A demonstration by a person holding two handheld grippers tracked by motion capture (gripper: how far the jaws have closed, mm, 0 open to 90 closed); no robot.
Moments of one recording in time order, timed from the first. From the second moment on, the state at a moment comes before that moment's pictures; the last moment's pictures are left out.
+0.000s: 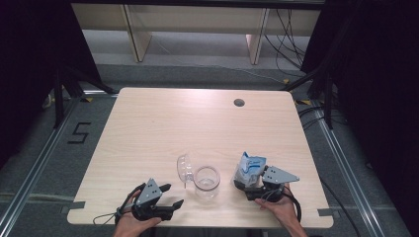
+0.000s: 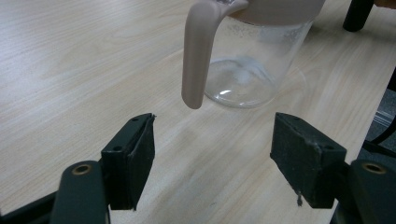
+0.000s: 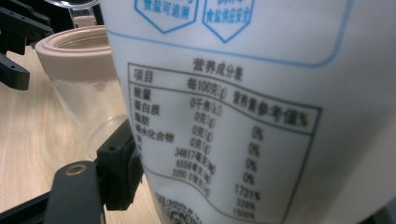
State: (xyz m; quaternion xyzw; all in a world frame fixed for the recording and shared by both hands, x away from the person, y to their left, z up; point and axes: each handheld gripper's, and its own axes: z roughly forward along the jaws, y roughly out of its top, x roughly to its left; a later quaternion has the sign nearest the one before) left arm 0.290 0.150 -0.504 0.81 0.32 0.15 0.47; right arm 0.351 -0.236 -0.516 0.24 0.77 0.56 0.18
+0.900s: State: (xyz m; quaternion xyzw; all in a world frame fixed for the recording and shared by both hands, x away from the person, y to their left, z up) left arm 0.290 0.149 -0.504 0.81 0.32 0.15 0.47; right arm 0.357 -0.232 -0.516 0.23 0.78 0.56 0.18
